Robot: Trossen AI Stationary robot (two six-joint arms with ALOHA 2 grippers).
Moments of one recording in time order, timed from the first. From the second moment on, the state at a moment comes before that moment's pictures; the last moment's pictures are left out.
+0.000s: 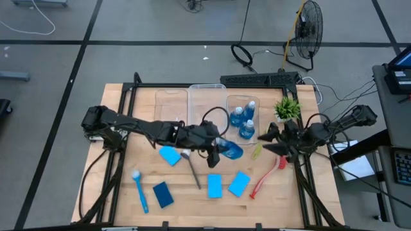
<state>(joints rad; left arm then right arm) -0.18 1.71 1.50 -0.23 -0.22 -0.43 0.40 0.44 0.26 0.44 0.28 0.51</state>
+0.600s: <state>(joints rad) -0.18 1.71 1.50 -0.31 -0.18 -0.38 0.40 0.62 0.26 0.51 0.37 0.43</state>
